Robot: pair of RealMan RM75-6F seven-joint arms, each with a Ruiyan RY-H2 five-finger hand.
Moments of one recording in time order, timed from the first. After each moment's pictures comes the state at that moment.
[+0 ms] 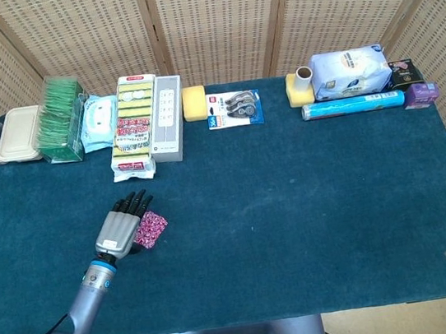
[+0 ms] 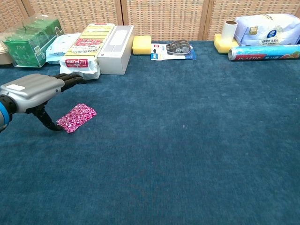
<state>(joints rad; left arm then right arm) -0.58 -1.60 -0.07 -1.35 1.24 1.04 0.46 -0.01 -0.85 0.03 -1.79 -1.47 1.46 0.29</state>
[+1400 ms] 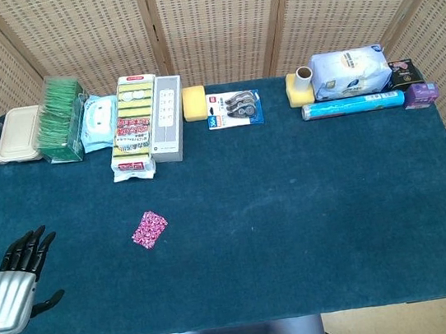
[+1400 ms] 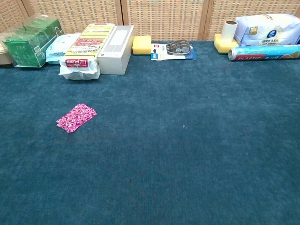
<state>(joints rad) -0.17 -1.13 0.12 -1.71 1.61 1.57 0.18 -0.05 -1.03 0.12 -1.72 -1.44 1.72 -0.15</state>
